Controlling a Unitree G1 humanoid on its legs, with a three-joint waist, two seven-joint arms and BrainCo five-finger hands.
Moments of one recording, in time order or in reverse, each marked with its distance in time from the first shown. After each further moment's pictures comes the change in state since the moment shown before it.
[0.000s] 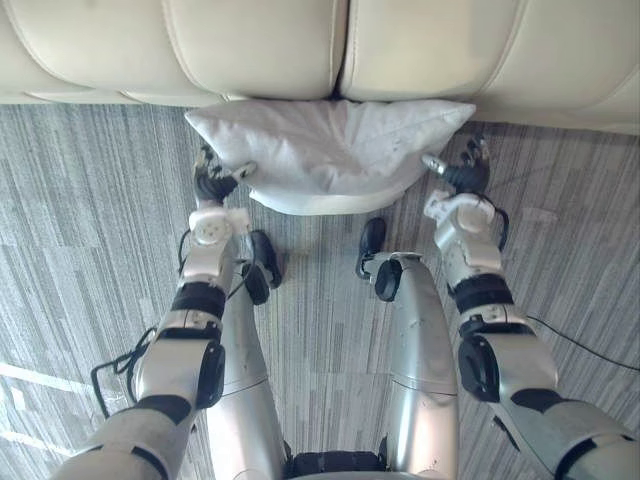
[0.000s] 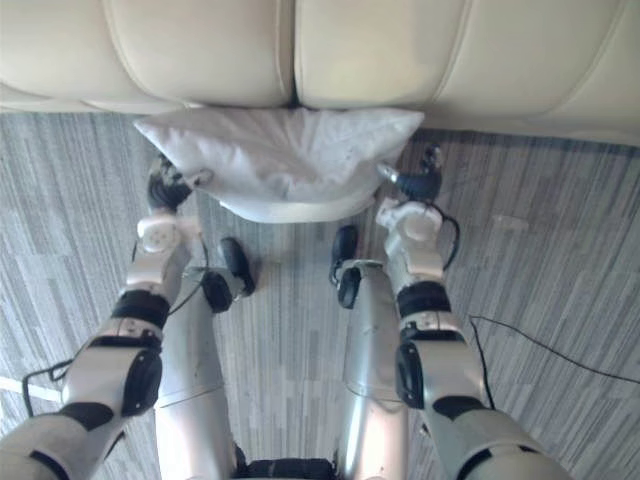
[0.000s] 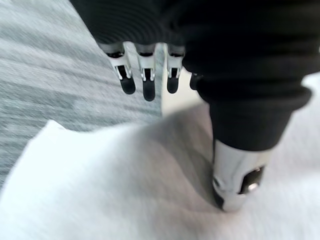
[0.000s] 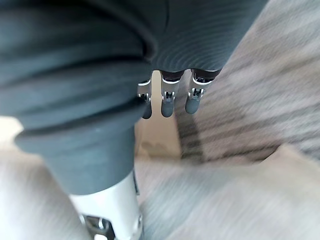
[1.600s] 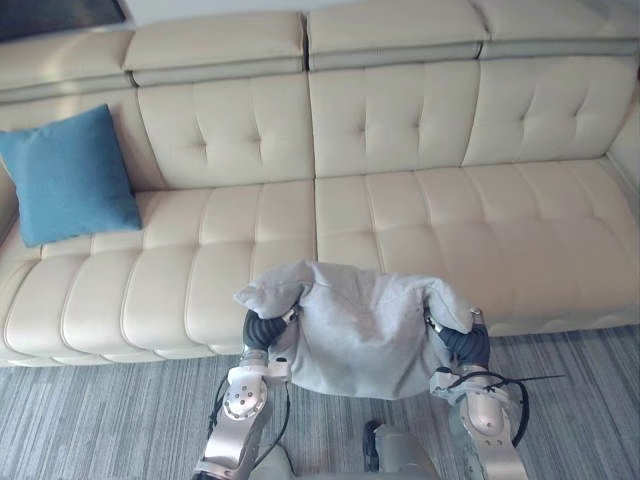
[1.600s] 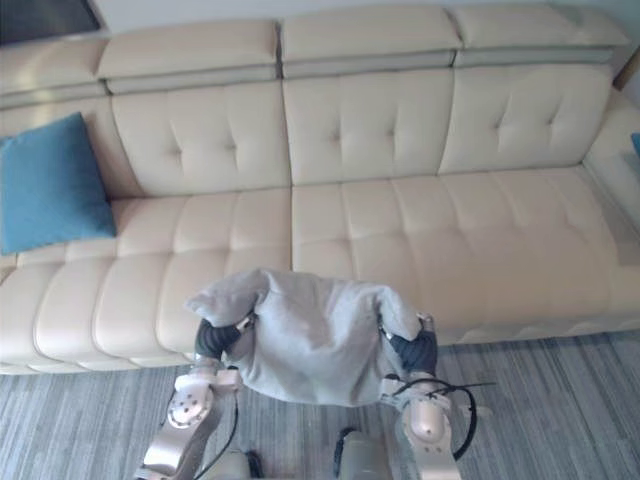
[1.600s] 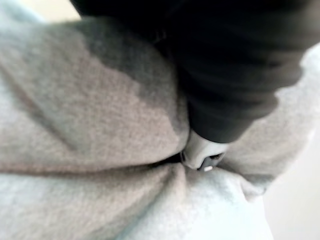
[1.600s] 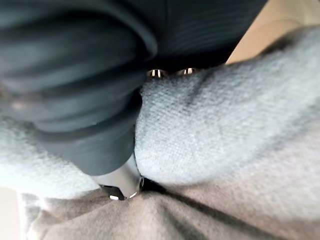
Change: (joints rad) left arm 1.081 -0.141 -0.342 -0.766 -0.019 -0.076 -0.028; right arm 1.297 0.079 0.241 -0.896 -0.158 -0.109 0.139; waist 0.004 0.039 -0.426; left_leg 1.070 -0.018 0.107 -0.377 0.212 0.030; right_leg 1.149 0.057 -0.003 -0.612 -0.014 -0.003
